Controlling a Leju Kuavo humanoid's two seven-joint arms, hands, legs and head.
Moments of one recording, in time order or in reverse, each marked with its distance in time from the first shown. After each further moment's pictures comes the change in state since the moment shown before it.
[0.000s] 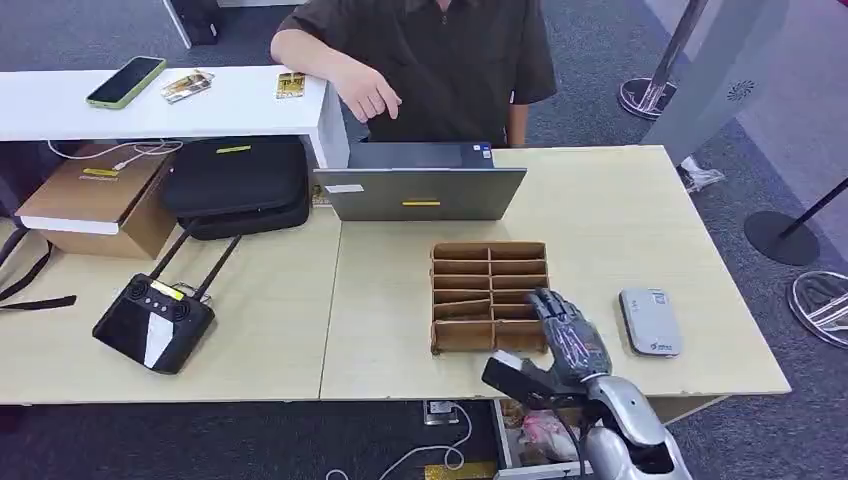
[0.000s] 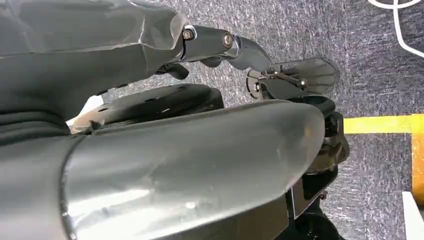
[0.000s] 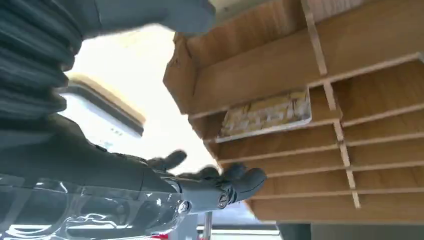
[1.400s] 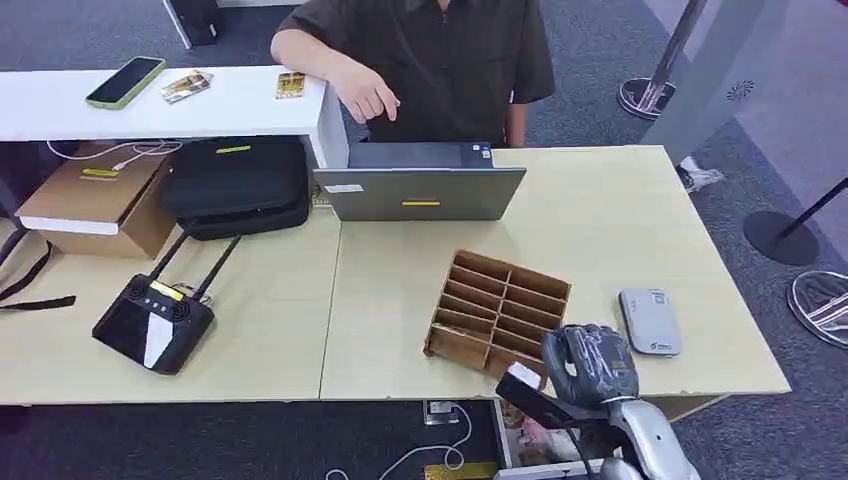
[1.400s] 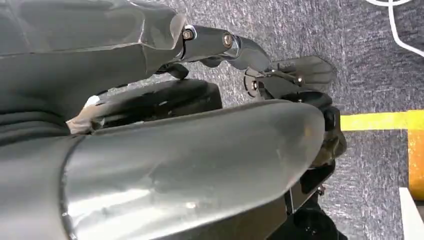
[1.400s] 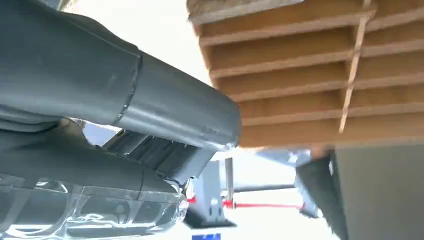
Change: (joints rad) left arm 0.001 -0.006 -0.007 0.000 0.005 0.000 -0.014; right arm 0.148 0.013 -0.067 -0.197 0.079 -0.108 0.004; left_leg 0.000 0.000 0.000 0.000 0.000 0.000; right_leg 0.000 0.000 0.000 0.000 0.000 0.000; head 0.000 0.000
